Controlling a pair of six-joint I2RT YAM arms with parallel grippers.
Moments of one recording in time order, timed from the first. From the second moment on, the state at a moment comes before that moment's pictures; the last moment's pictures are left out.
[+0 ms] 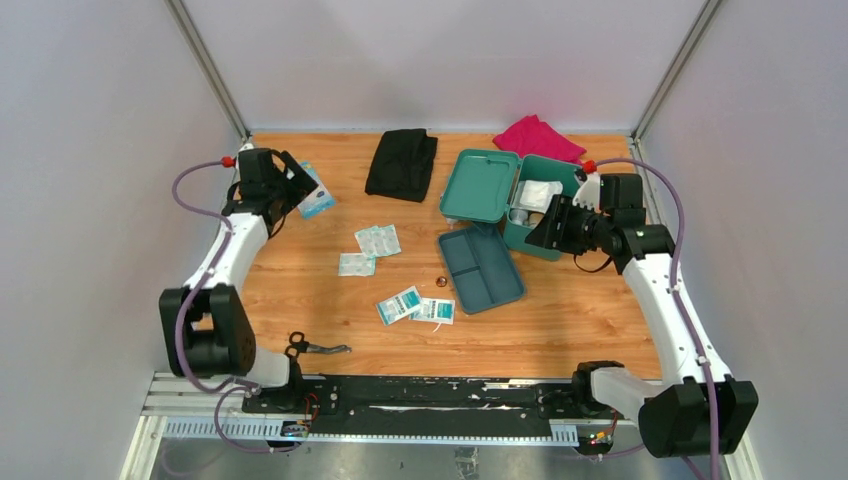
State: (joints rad) left arm 0.05 1.38 1.05 -0.28 -0.04 -0.63; right arm 0.07 1.09 1.04 -0.73 -0.47 0.28
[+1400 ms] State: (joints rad) left arm 0.22 2.17 1.56 -0.18 0.09 -0.58; right arm 0.07 1.04 1.02 -0.68 -0.55 0.36
